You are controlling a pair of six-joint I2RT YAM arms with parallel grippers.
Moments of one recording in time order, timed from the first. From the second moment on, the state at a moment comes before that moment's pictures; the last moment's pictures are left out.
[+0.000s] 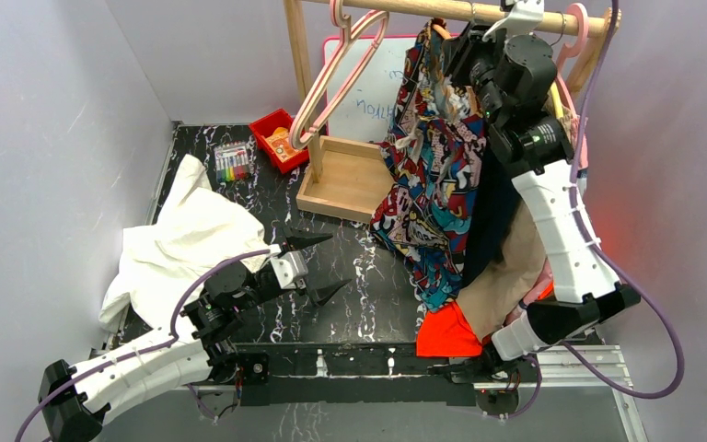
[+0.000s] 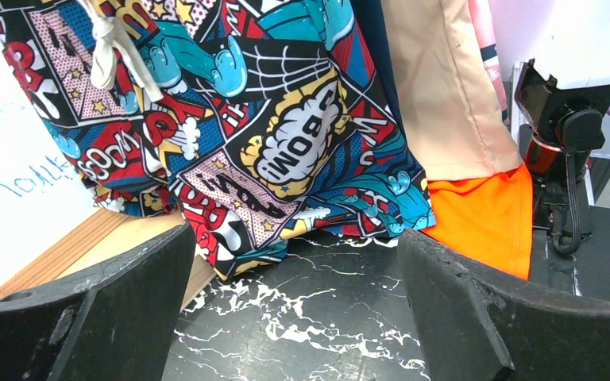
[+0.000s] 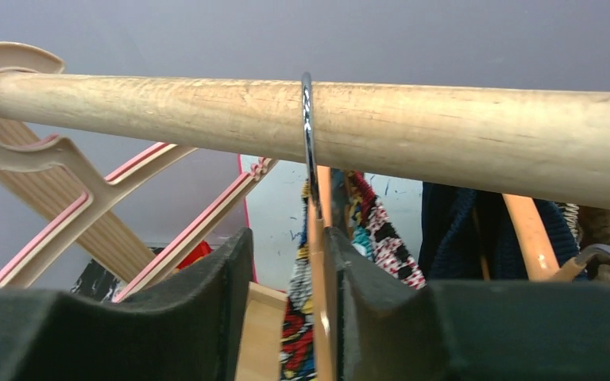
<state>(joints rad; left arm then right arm) -0.93 0.64 0.40 0.35 0.25 0.20 0.41 1.50 1.96 -0.35 0.20 0.21</state>
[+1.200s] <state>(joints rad) -0.93 0.65 0.40 0.35 0.29 0.17 0.41 1.30 1.79 -0.60 0.20 0.21</state>
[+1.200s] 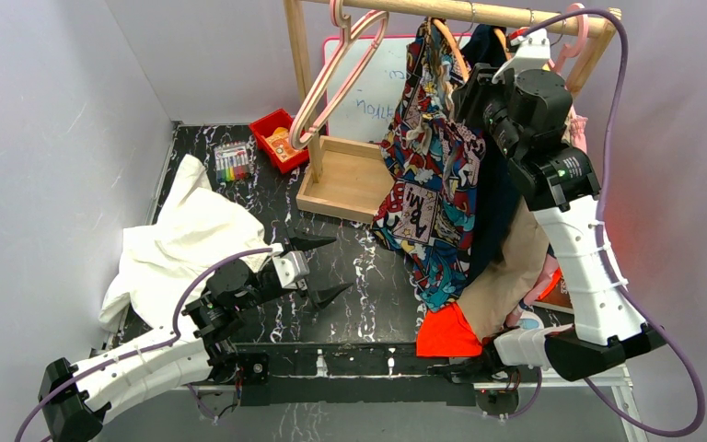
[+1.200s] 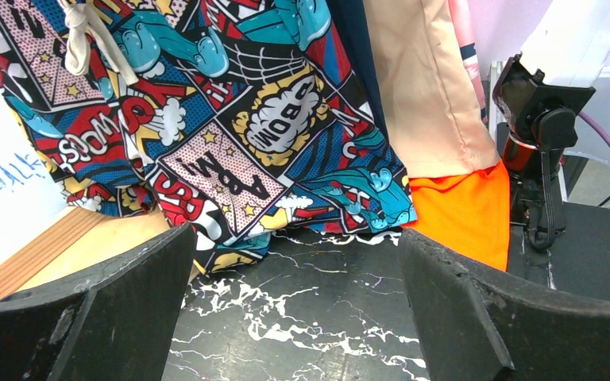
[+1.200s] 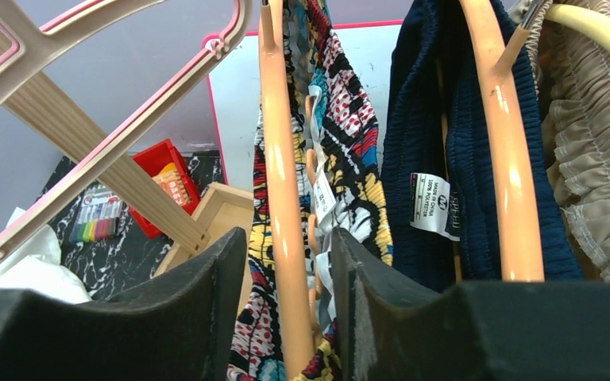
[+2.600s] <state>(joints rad) -0.93 0.66 0.40 0.33 0.30 0.17 0.41 1.28 1.83 -0.62 0.06 0.34</state>
